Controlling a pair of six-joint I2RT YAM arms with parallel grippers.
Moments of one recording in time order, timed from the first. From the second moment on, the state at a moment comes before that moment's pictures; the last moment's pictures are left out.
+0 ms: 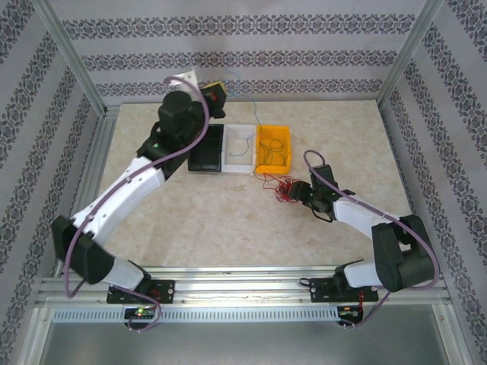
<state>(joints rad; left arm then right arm) -0.53 1.53 1.50 0.03 -0.11 -0.53 0.25 1.37 0.59 -0.17 -0.07 0.70</state>
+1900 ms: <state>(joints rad) -0.60 1.97 1.64 -0.45 -0.45 -0.56 0.21 1.30 0.55 -0.20 -0.07 0.67</state>
